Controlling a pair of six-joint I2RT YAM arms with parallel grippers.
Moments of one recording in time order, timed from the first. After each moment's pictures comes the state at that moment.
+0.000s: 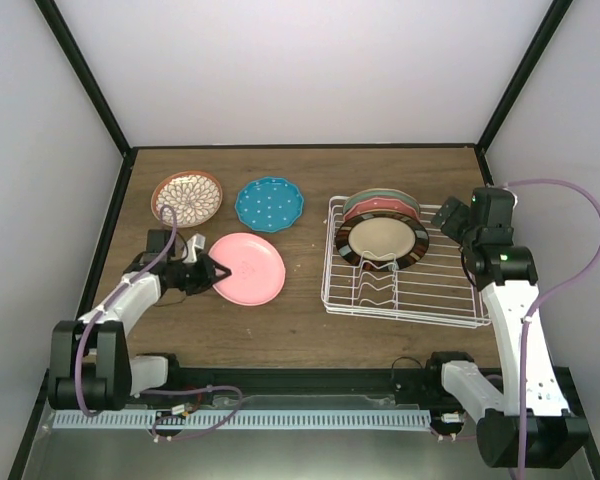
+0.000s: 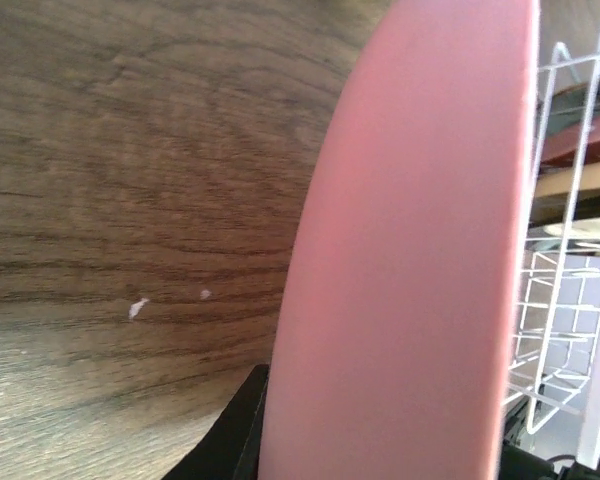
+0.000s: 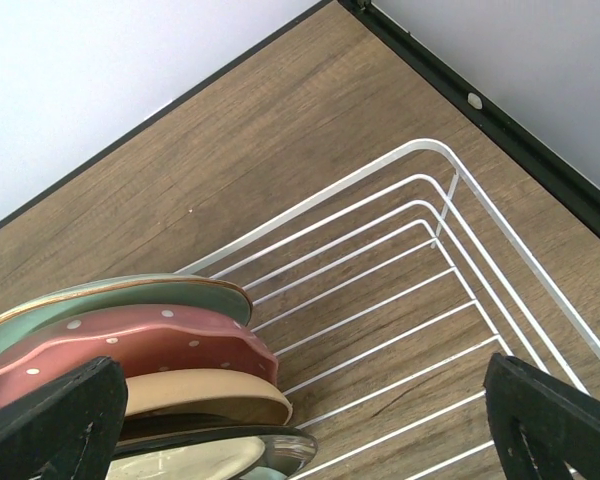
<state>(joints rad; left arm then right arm) -0.01 1.21 0.56 -0.39 0.73 -0.48 -0.02 0.94 1.06 -0.77 0.19 0.52</state>
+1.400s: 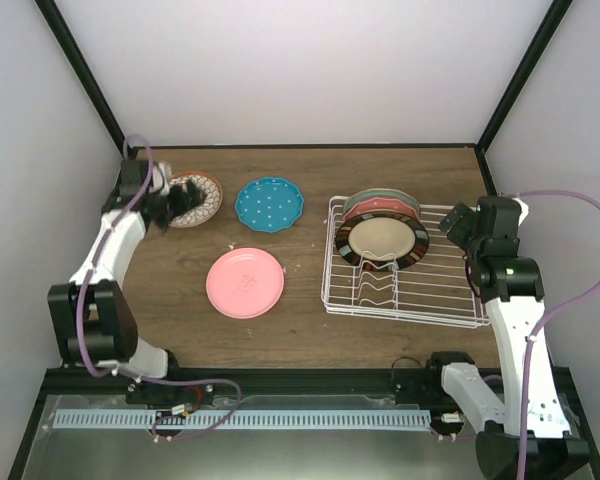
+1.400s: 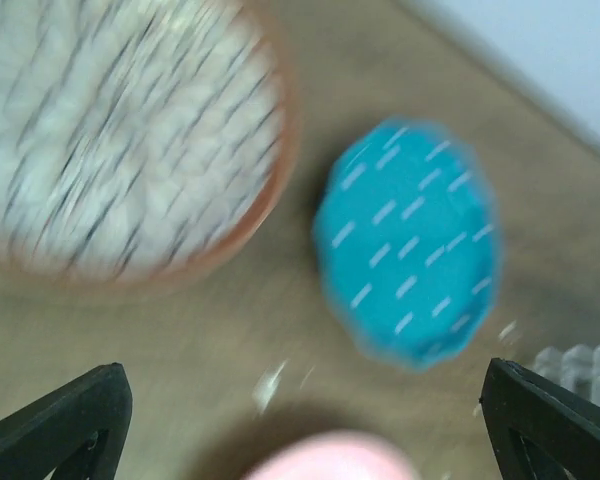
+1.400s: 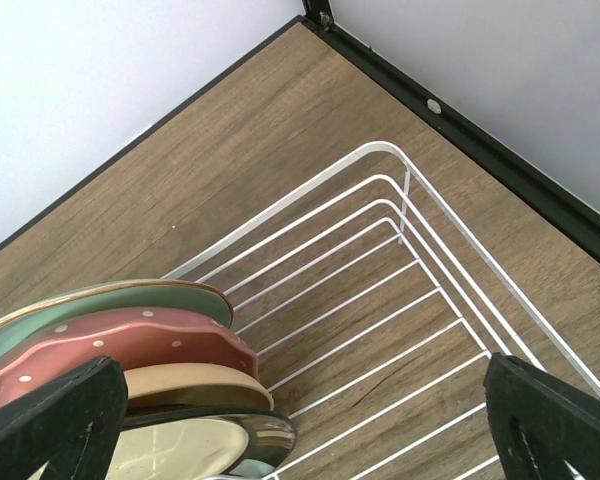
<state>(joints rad) 0.10 1.43 1.06 -0.59 0.36 -0.44 -0.02 0.85 1.06 -0.84 0.25 0.57</state>
